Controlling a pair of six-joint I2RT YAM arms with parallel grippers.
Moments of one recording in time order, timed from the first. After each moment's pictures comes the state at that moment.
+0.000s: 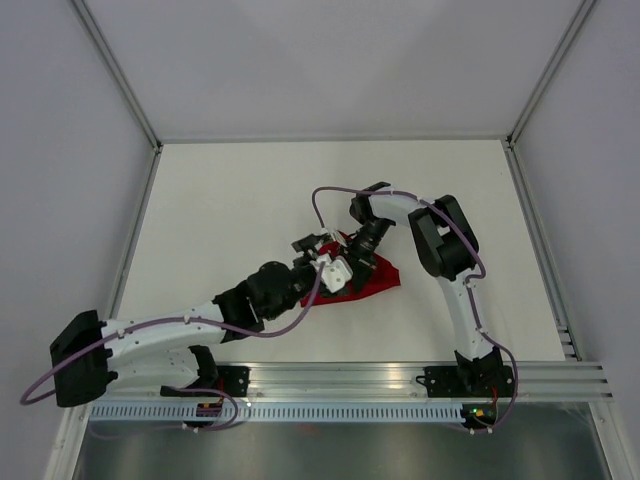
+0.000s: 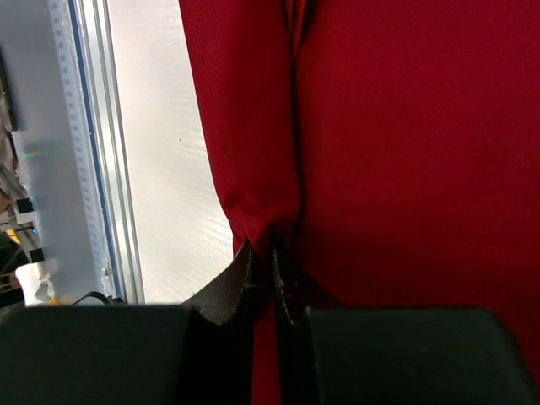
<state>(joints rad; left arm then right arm) -1.10 1.06 0.61 0.40 -0.28 0.51 0.51 2.33 1.68 -1.32 -0.84 -1.04</state>
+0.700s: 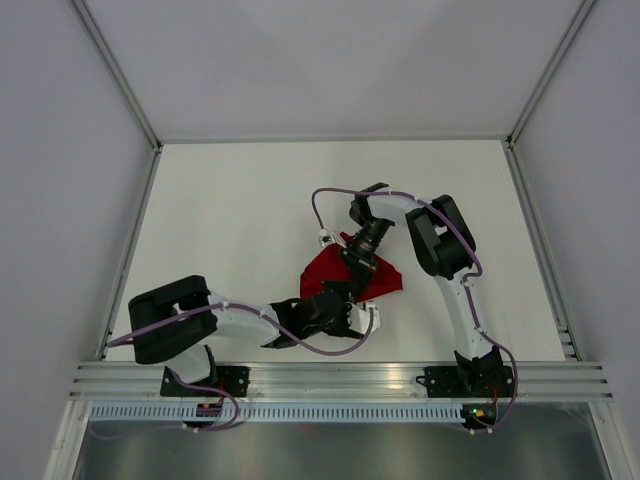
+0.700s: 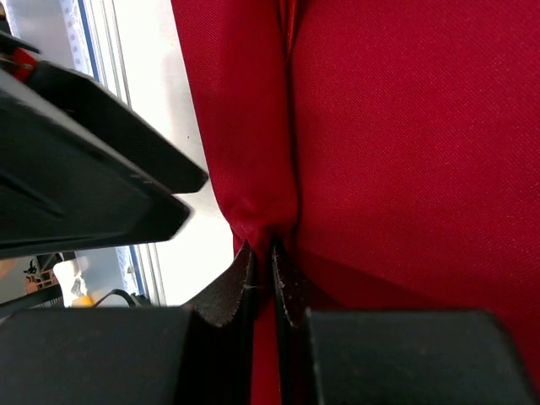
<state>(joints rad) -1.21 1.57 0.56 0.45 -0.23 0.60 0.51 2.36 1.70 -1.38 -0.83 -0.99</state>
